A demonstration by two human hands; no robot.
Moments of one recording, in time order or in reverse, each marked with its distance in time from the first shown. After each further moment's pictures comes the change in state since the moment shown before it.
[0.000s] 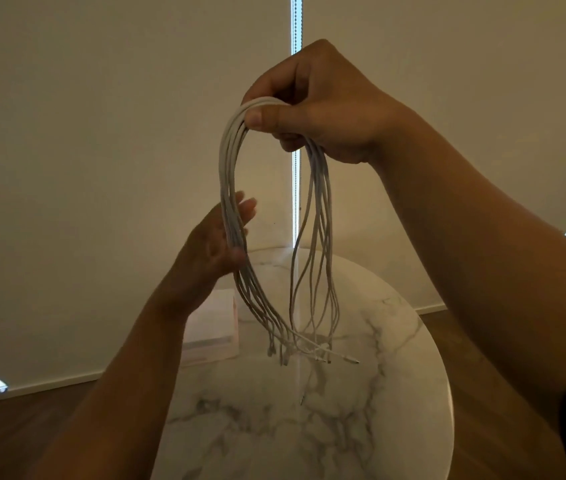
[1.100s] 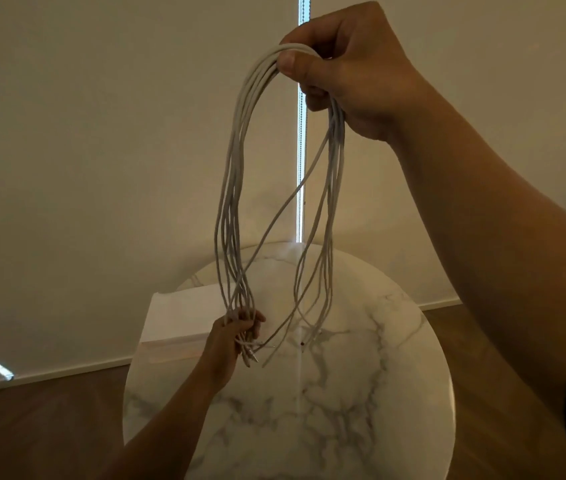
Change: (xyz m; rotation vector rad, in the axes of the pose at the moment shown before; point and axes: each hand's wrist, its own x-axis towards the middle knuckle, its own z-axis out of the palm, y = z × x) left_hand -0.071 -0.139 0.038 -0.258 0.485 -0.510; right_hand 0.005 0.015 -0.013 0.010 0.251 0.037
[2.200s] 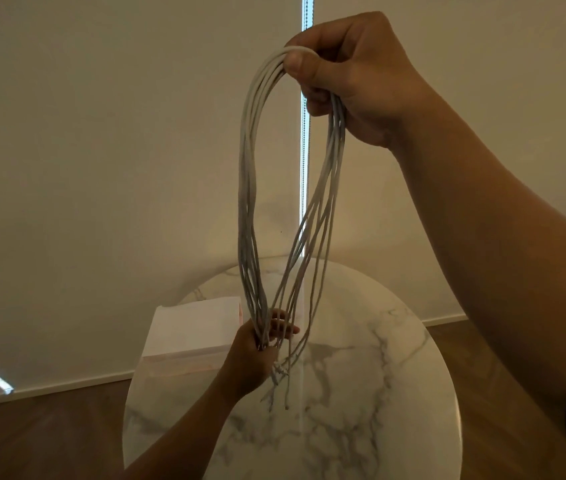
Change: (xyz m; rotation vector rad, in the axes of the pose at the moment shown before) left_hand -0.011 0.019 0.030 0.360 -0.216 0.283; right_hand 0.013 -0.005 -0.010 0.190 -0.007 -0.038
